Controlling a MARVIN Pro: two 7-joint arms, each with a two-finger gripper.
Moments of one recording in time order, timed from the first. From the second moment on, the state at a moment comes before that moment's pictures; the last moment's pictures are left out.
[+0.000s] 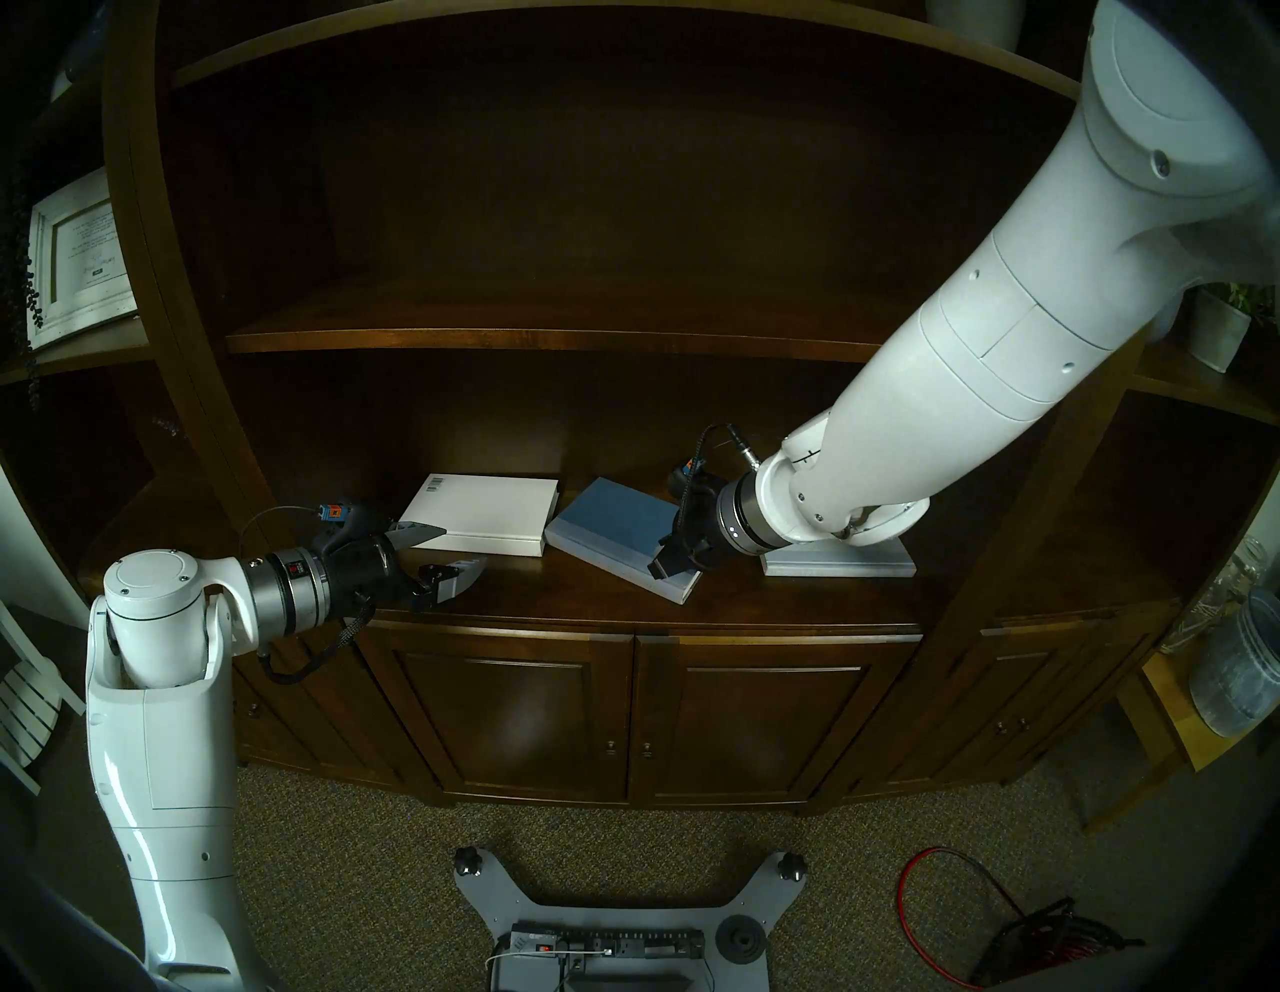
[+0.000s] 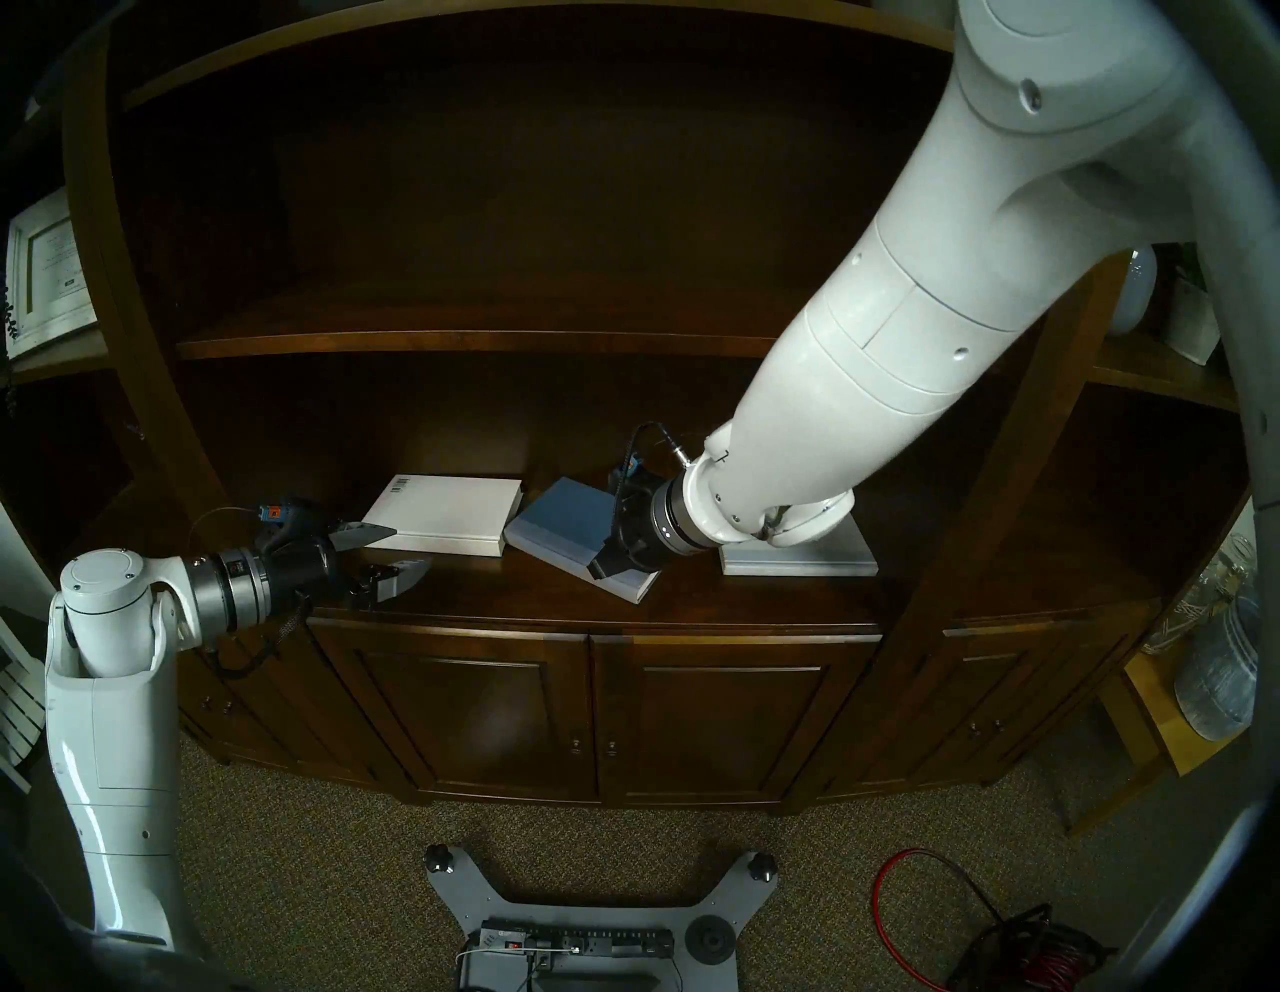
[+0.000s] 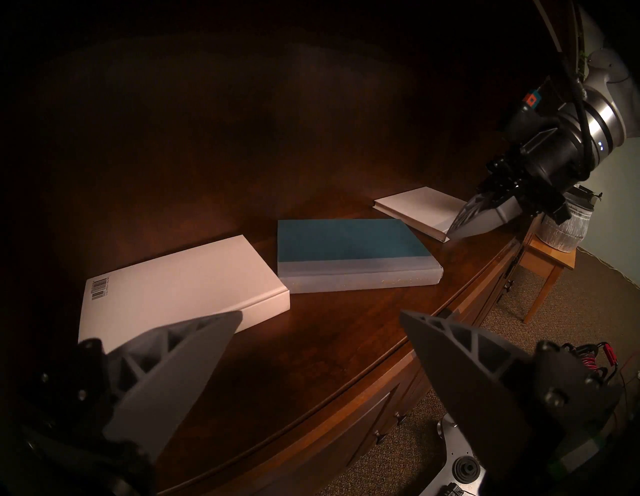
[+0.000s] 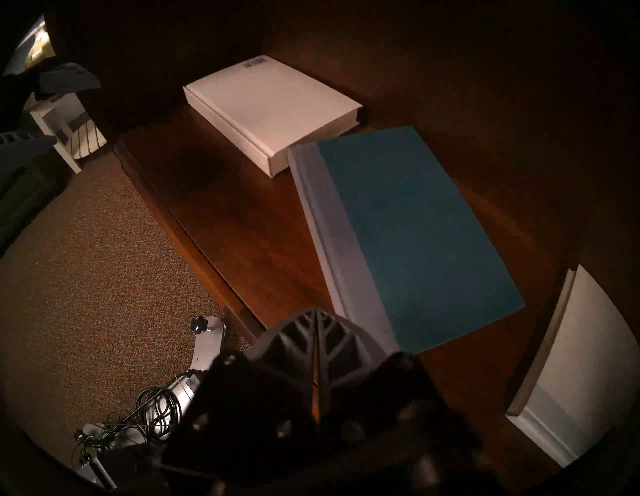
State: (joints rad) left arm 1.65 -1.31 -2.05 -1.92 0.07 0.59 -1.21; right arm 0.70 -1.60 -1.43 -1.79 2.57 -0.24 0.22
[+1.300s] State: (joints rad) left arm 1.64 -1.31 -2.05 -1.92 0.07 0.59 -1.21; right arm 0.36 -1.70 -1.49 -1.31 2.64 0.03 0.22
